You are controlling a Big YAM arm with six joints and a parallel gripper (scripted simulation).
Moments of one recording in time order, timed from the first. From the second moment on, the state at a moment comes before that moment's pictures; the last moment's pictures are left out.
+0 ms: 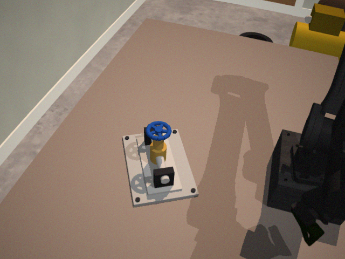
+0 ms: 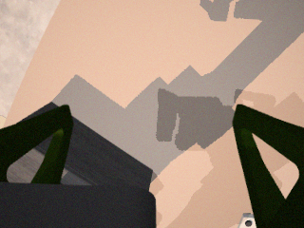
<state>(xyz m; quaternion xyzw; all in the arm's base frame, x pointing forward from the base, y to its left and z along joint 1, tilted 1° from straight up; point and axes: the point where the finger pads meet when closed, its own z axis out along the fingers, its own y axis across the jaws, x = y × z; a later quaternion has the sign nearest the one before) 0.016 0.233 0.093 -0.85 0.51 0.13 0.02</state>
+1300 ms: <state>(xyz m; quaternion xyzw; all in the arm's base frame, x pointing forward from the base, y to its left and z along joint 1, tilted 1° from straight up) 0.174 0.228 0.116 -0.71 0.70 0.07 0.04</state>
